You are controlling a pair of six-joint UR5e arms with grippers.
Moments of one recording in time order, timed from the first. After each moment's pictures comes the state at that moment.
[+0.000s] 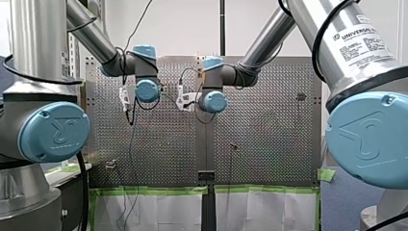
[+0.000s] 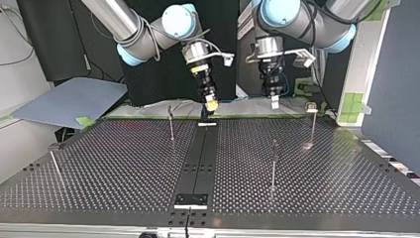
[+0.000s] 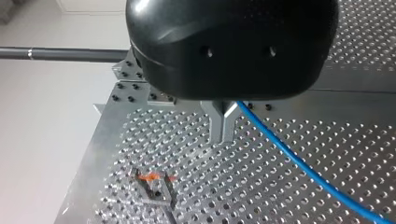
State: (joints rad) left arm -0.40 -1.55 -2.15 -2.46 -2.10 -1.67; right arm 2.44 -1.11 1.66 -0.62 1.73 1.55
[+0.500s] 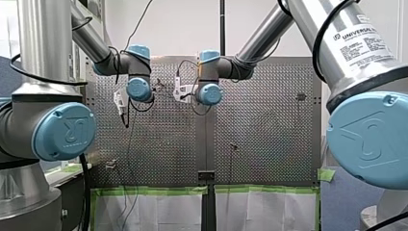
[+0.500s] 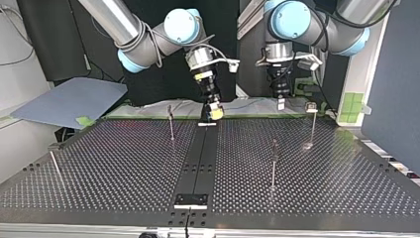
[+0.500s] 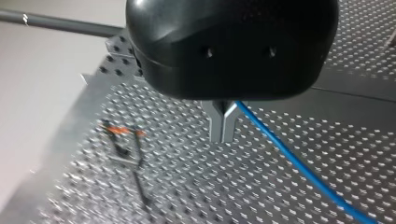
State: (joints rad) left arm -0.30 -1.55 -2.15 -2.60 -1.98 -1.80; right arm 2.45 -1.11 1.56 -0.57 1.73 1.56
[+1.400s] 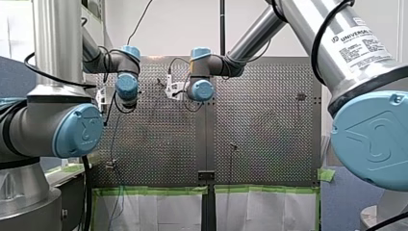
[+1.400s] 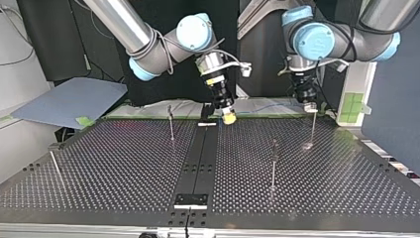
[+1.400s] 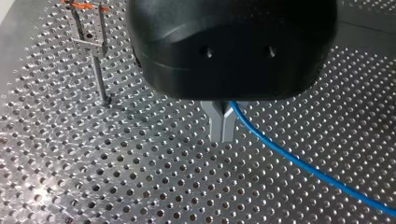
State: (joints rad) left arm -0.12 -1.53 -2.10 -2.83 -1.96 -1.68; right arm 2.48 -1.05 1.44 -0.48 1.73 1.56
